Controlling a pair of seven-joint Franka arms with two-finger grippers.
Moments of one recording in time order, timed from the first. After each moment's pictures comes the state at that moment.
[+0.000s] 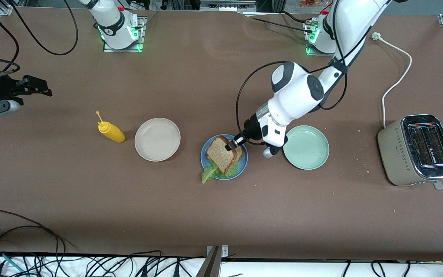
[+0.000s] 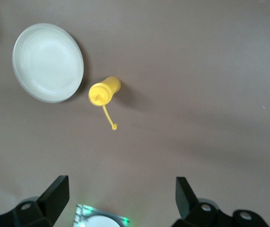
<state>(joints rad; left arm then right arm) -0.14 0.58 -0.53 -1.71 -0.41 2.77 -0.94 0.00 0.09 -0.08 -1.63 0.05 1.53 -0.34</state>
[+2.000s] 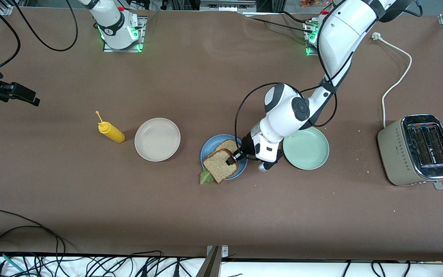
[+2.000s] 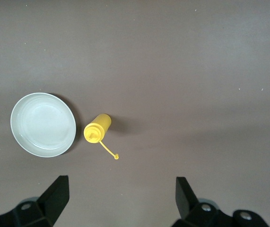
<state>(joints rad) -0.25 0.73 -0.40 -1.61 -0.30 2.77 -0.97 0.02 0.04 -0.09 -1.63 0.03 1.63 0.06</state>
